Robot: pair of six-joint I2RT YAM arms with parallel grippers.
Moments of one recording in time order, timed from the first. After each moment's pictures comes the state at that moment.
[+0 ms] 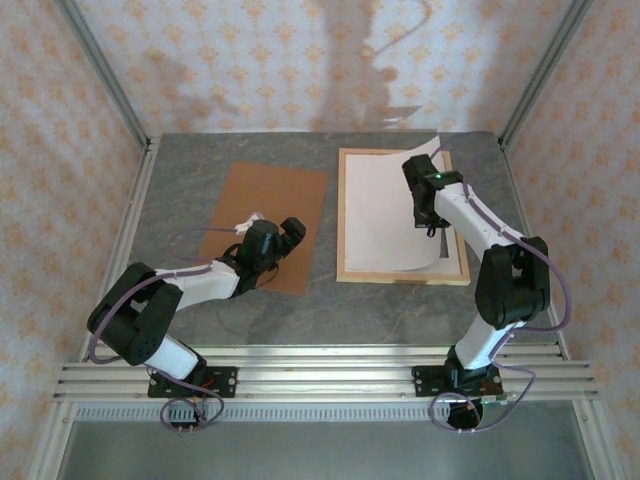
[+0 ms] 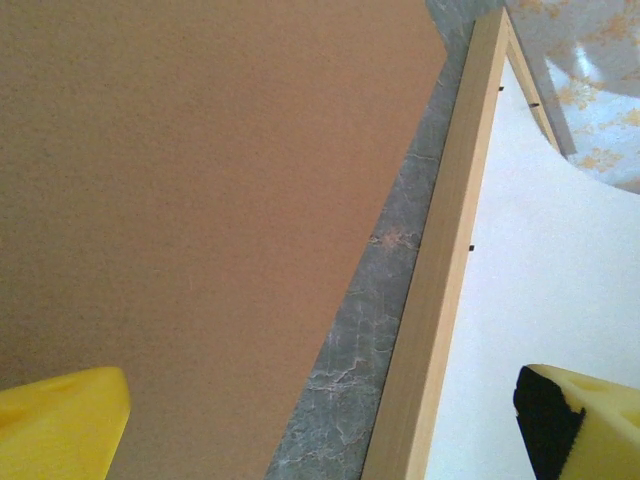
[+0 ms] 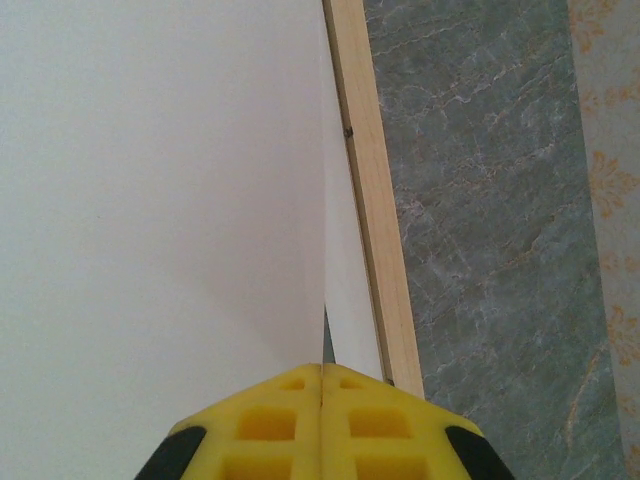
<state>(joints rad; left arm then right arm) -0.51 1.51 0.62 0.28 -0.12 -1.21 0.26 1.69 1.36 -1.00 0.50 0.34</state>
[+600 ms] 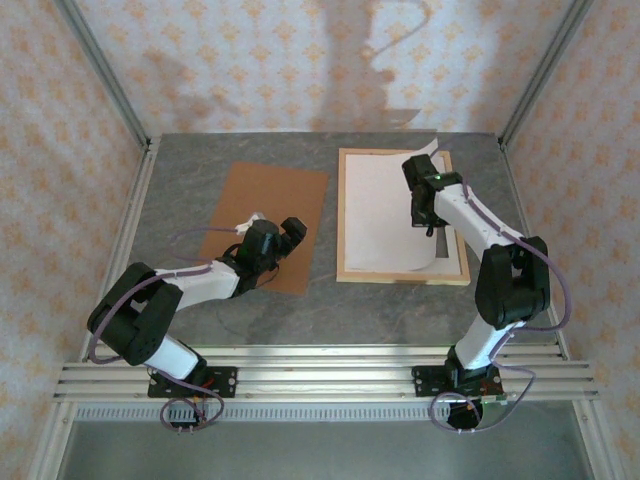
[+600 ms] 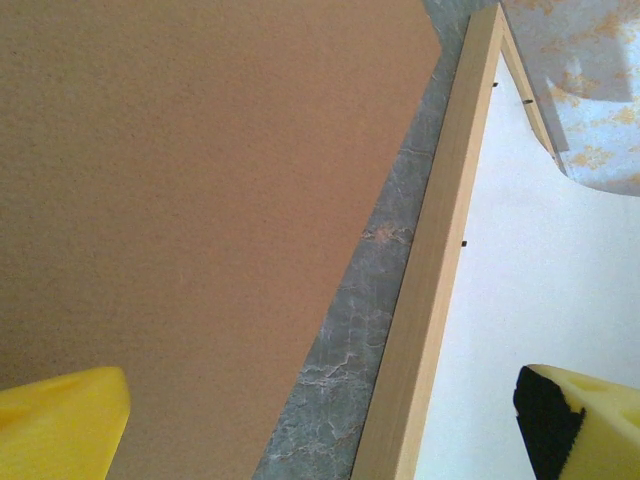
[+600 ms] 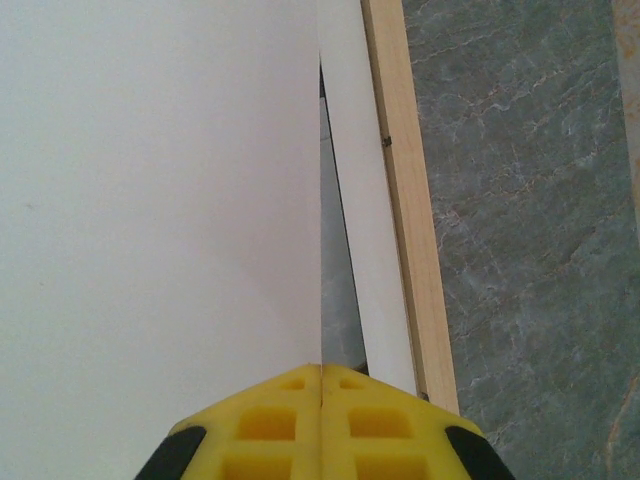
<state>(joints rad) -0.51 1.51 0.62 0.29 -0.10 -1.22 0.26 1.69 1.34 -0.94 0.45 0.33</state>
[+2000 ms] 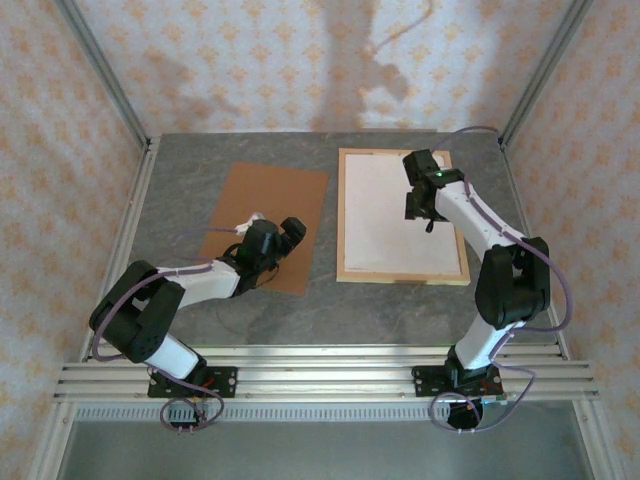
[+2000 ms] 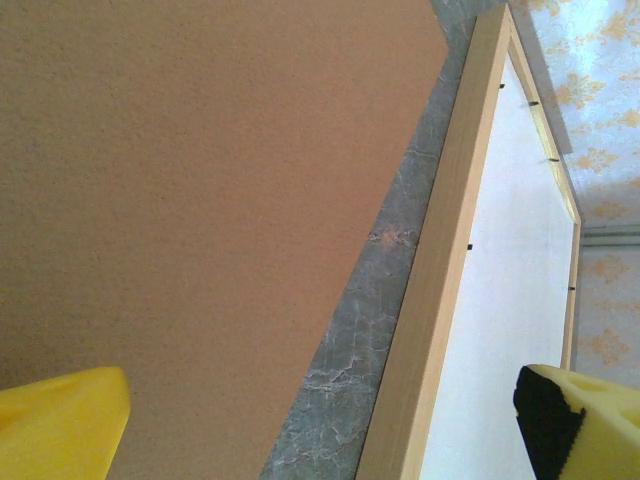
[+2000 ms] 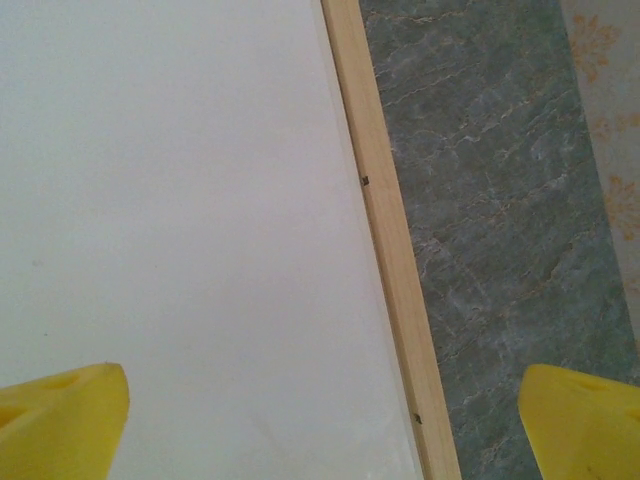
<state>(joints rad) -0.51 1.53 0.62 0.30 -0.10 -1.22 0.25 1.69 1.38 -0.93 0.49 0.37</state>
